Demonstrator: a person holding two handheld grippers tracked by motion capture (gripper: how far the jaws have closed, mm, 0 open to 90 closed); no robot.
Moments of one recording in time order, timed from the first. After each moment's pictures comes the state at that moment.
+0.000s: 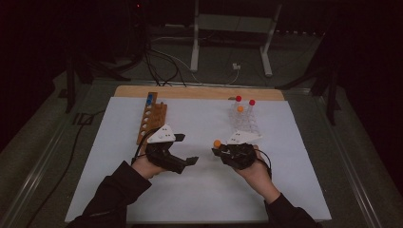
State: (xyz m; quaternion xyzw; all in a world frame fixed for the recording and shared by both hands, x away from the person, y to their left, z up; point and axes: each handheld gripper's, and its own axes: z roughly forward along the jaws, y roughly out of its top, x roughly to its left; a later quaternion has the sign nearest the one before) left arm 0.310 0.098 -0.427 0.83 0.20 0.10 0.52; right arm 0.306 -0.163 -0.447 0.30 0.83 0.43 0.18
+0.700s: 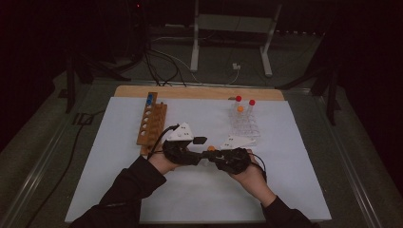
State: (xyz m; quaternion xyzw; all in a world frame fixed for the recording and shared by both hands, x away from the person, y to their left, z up) left arm 0.321 0.057 -0.429 0.84 0.16 0.09 0.52; right arm 0.300 -0.151 -0.456 0.28 0.84 0.43 0.16
